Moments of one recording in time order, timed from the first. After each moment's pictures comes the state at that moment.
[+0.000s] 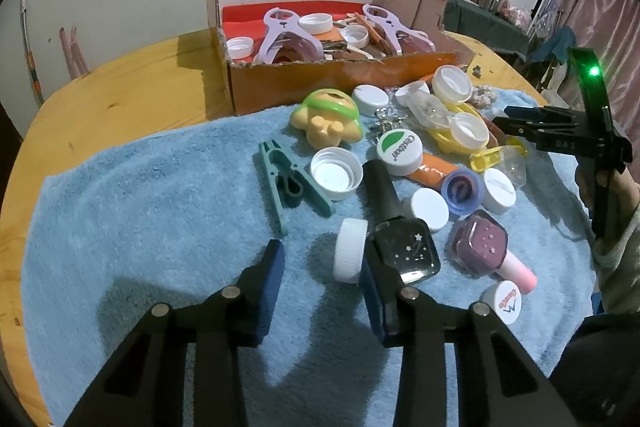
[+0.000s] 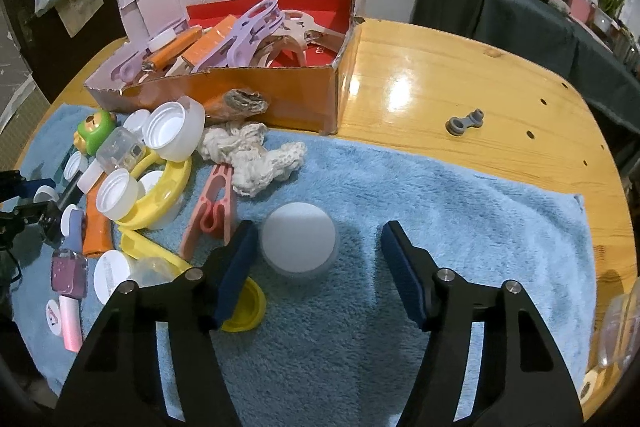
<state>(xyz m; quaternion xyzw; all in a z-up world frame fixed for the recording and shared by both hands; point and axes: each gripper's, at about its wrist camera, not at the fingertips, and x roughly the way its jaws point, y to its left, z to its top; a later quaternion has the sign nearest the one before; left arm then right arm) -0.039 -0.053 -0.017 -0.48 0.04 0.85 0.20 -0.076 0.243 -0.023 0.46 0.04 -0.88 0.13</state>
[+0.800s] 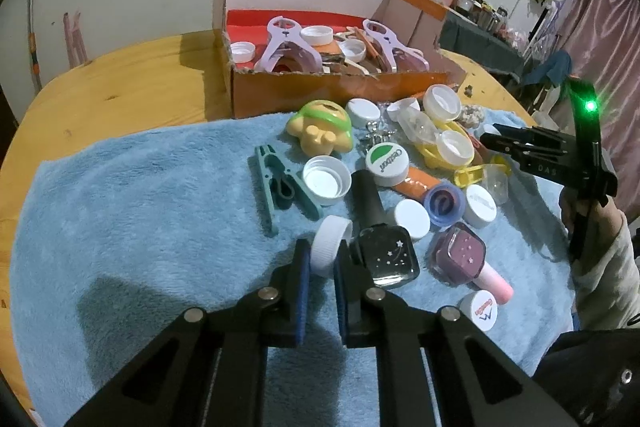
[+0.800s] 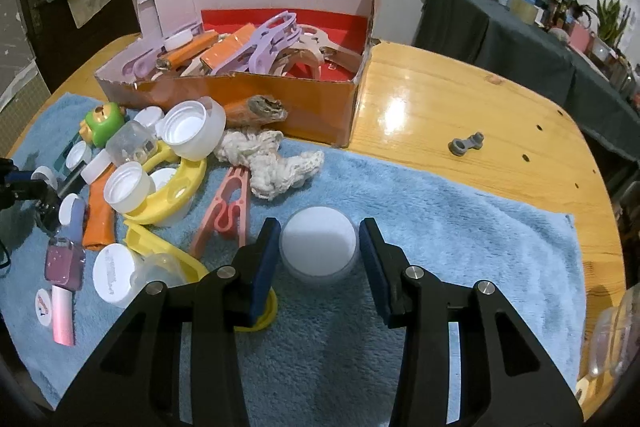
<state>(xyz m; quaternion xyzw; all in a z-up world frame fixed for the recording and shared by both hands) -0.036 -0.058 -0.012 -0.47 0.00 0.86 0.21 -0.065 0.233 -0.019 0.43 0.07 -0.89 0.13</state>
